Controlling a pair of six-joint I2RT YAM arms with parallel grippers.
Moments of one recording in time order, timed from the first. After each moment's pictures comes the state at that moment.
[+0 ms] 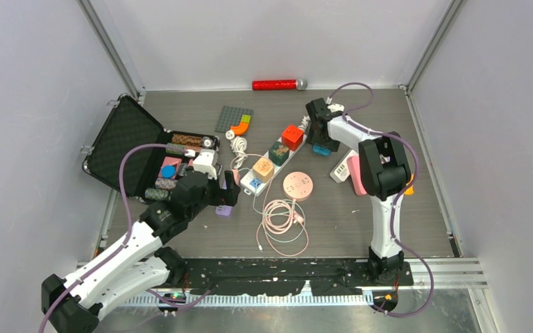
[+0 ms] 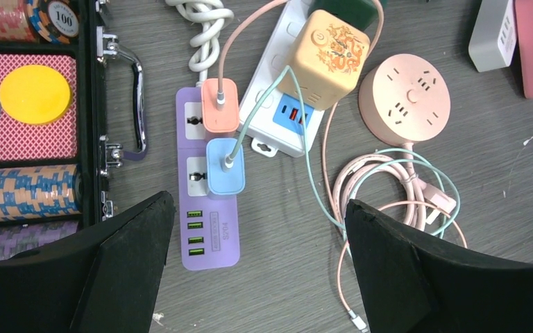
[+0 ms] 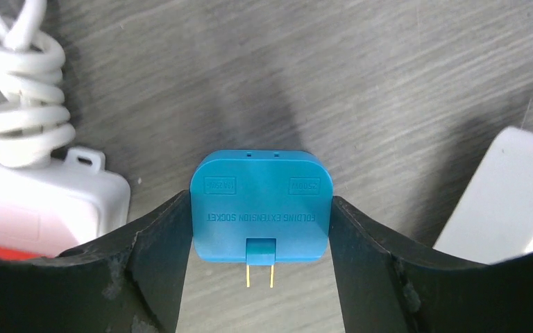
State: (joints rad) left arm -0.70 0.77 0.61 -0.35 -0.25 -0.42; right arm 0.35 2.14 1.60 -0.58 0.42 0.65
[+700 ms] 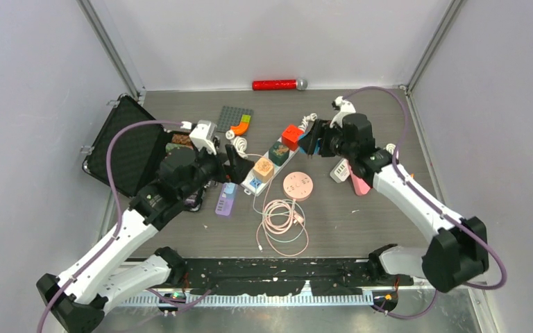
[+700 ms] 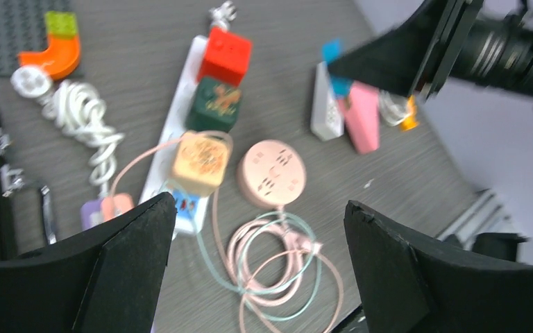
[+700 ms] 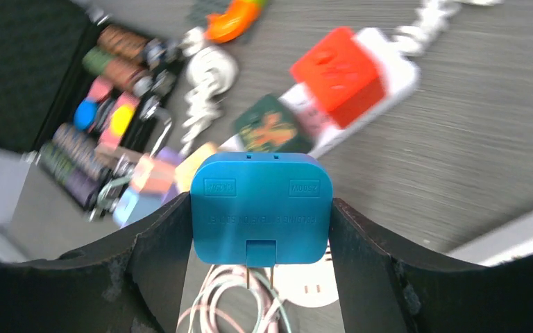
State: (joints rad) left arm -0.67 0.84 0.86 -0.30 -0.04 -0.43; right arm 0.38 1.30 1.00 -0.18 -0.11 0.46
